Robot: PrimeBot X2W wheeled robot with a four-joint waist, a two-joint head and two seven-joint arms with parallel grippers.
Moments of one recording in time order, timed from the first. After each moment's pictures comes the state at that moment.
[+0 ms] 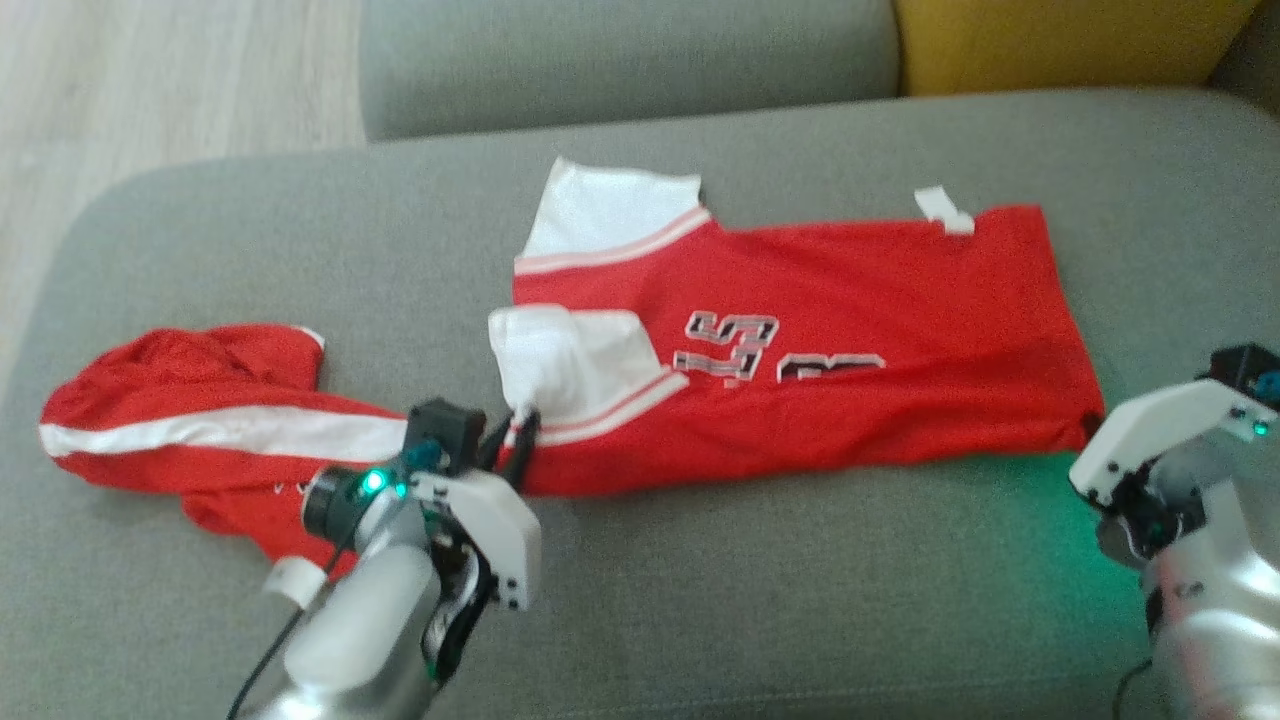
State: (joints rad) left arm -0.46 0.13 -0.67 0.72 -0.41 0.03 -0.15; right arm -0.61 -0.14 -0.42 1.08 0.13 0.13 0.32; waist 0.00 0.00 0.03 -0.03
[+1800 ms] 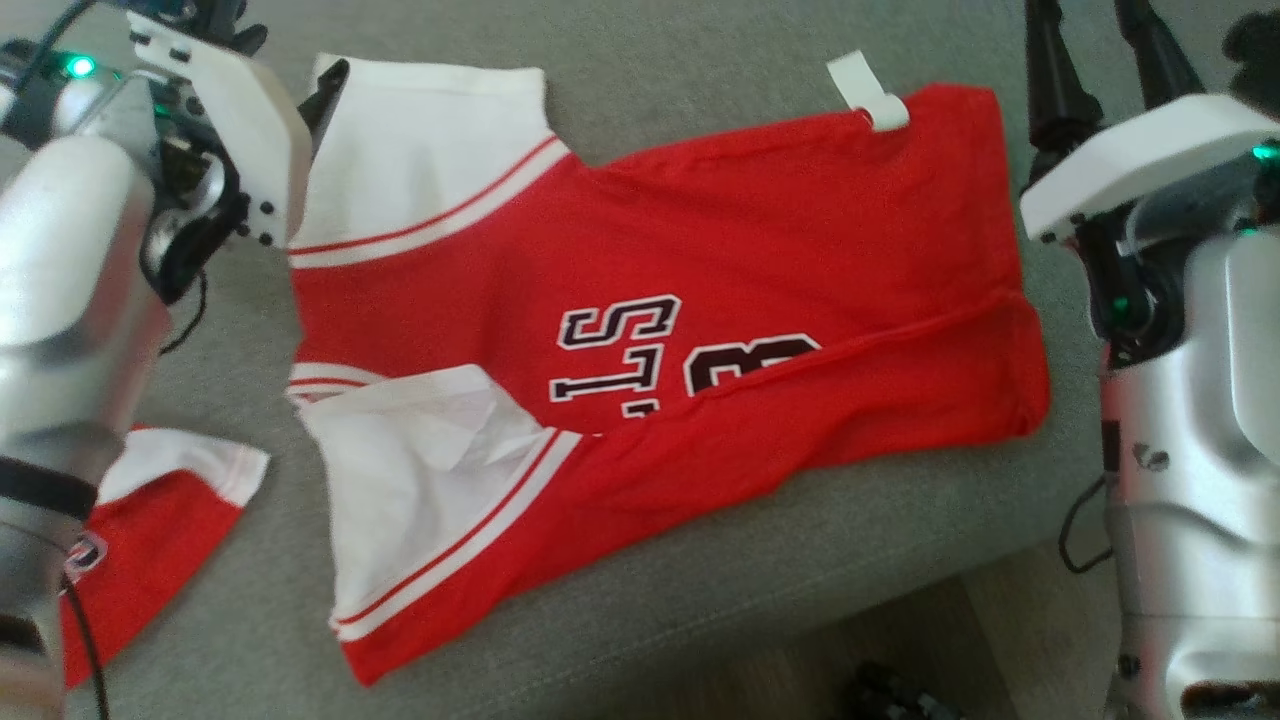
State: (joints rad) left arm -1.03 0.42 -0.72 0.71 -0.52 -0.13 0.27; right arm -0.67 -0.06 -0.04 0.31 0.24 0.13 0.20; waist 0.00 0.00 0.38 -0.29
